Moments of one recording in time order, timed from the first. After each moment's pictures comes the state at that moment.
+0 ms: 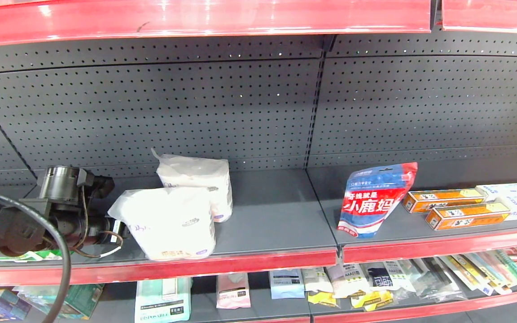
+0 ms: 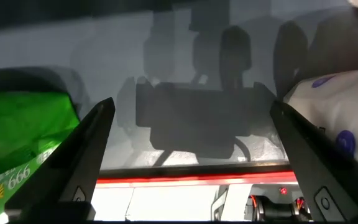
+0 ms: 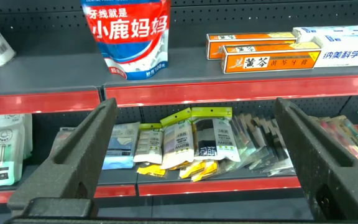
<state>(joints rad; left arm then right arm) 0.03 1.86 -0.70 -0.31 0.04 0.09 0.00 0.00 0.00 0.00 0.00 0.00</state>
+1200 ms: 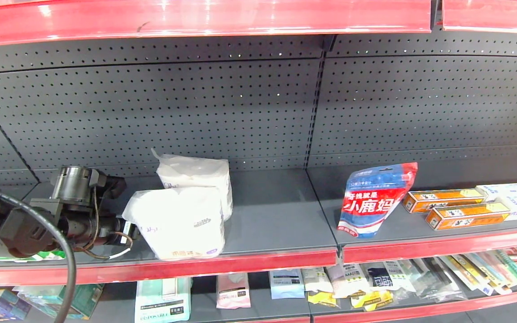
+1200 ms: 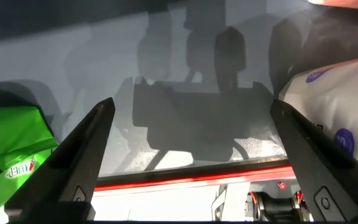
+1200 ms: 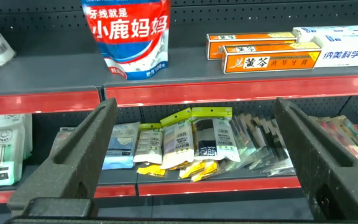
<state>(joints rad) -0.03 1.86 -0.70 -0.31 0.04 0.09 0.00 0.00 0.00 0.00 0.00 0.00</state>
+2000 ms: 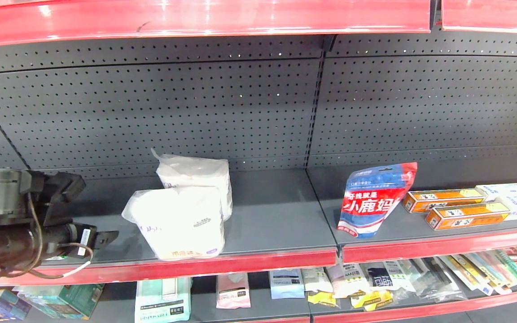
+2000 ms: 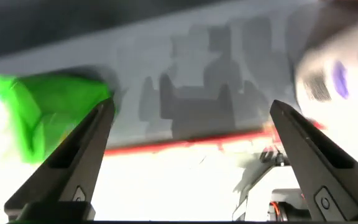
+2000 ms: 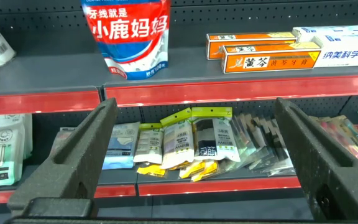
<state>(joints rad) 0.06 1.54 -0.53 -0.31 0.02 0.20 0.00 0.00 0.00 0.00 0.00 0.00</state>
